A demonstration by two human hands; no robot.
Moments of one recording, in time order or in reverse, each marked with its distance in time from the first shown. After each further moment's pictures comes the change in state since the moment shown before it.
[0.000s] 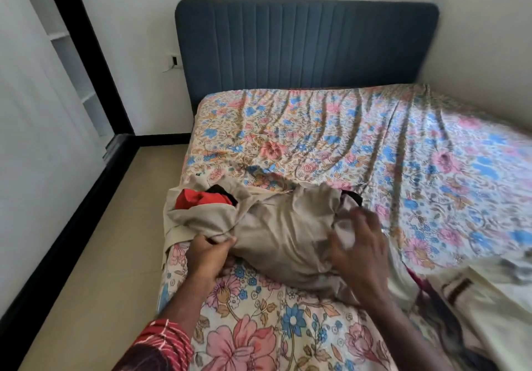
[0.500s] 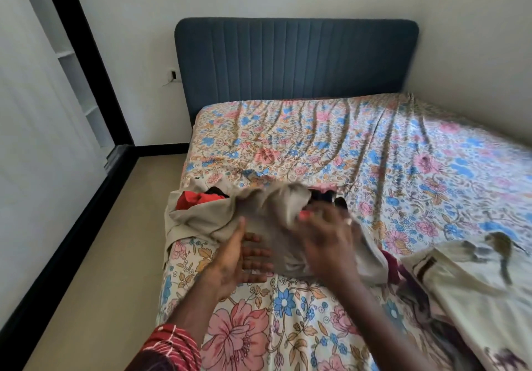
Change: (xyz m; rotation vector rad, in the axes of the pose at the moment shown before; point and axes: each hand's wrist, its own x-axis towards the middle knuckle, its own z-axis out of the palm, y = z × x) left_hand -0.082 0.024 0.003 -0.230 -0.658 -0.125; right_hand -0.030 -0.052 -0.032 0.110 -0.103 -0.203
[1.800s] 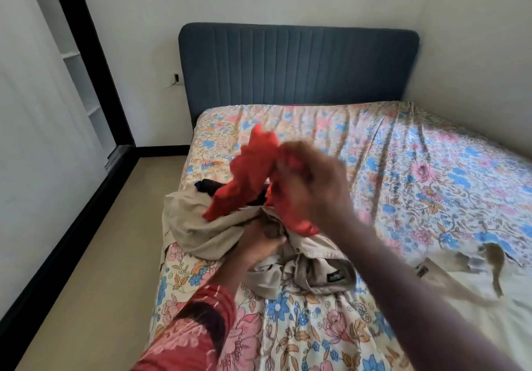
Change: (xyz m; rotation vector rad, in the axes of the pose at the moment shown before) left_hand 0.076 0.000 0.034 0.835 0.134 0.408; right_hand 0.074 -0.090 -0.070 0.247 0.270 -0.494
